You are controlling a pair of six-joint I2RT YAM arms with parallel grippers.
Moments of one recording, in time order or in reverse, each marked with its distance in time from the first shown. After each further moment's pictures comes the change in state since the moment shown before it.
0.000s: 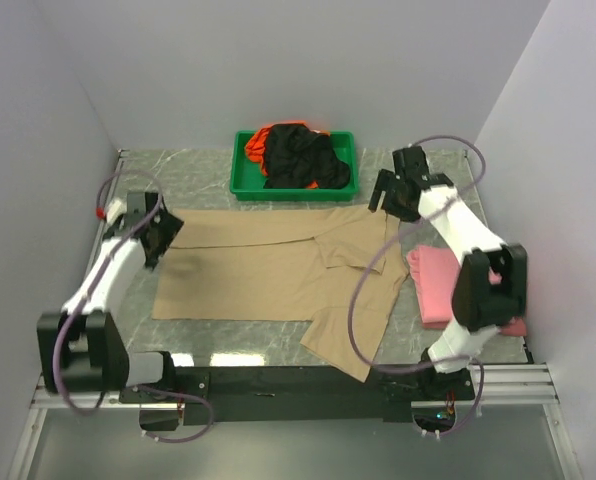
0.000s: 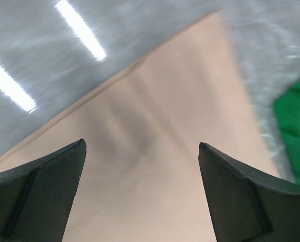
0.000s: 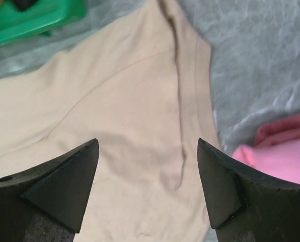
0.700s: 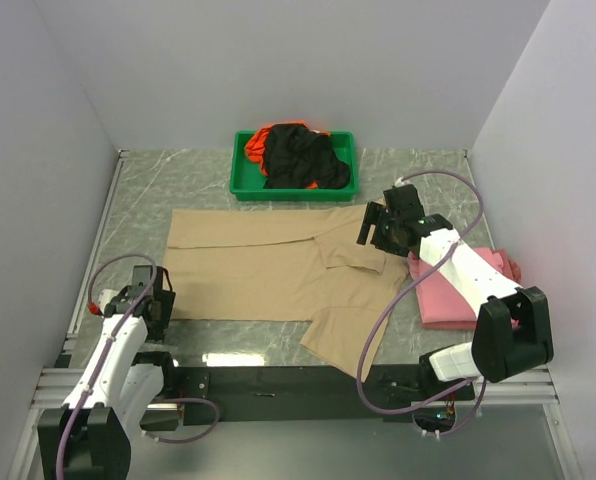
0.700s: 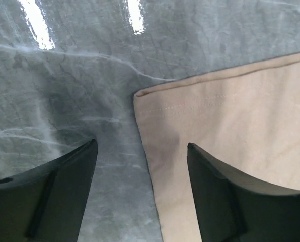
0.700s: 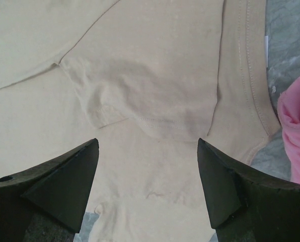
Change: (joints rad) left arm 0.002 -0.560 -0.560 -0.279 -0.092 -0.419; right arm 0.137 -0.363 -0.425 0.136 -0.067 0.107
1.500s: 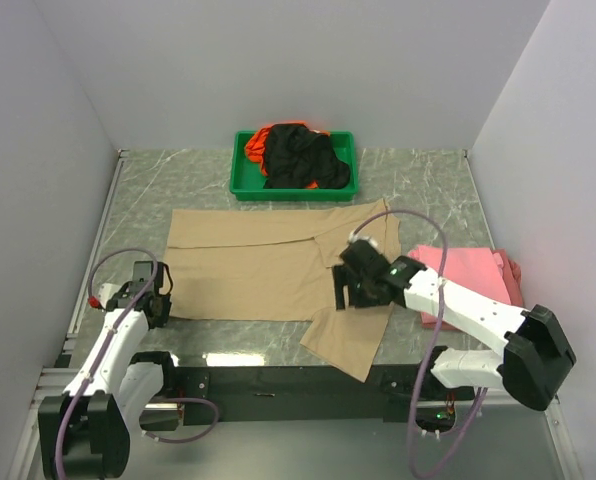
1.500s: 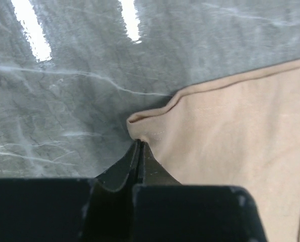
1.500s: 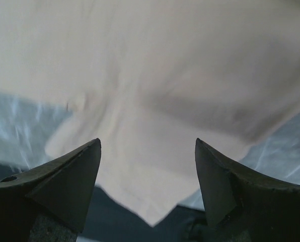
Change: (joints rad) left arm 0.000 0.076 0.004 0.095 -0.034 0.020; right arm 0.434 -0.166 -0.202 -0.153 0.084 0.068
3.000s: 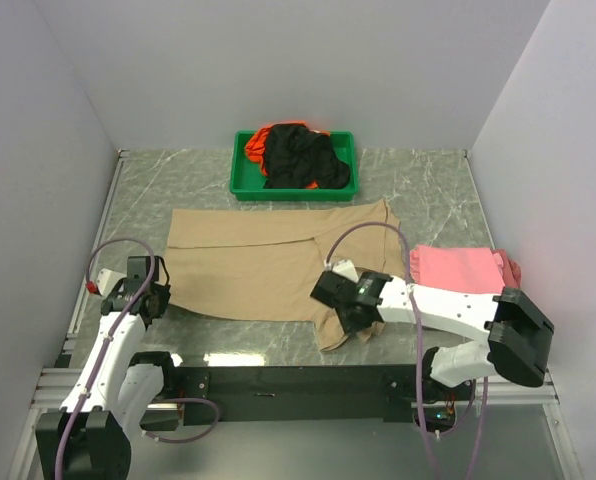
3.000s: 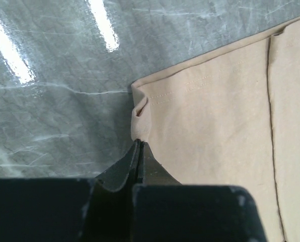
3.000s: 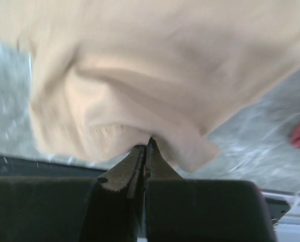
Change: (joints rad) left arm 0.000 -0.080 0.051 0.029 0.030 0.140; right arm 0.354 0.140 0.032 -0.209 0.175 0.078
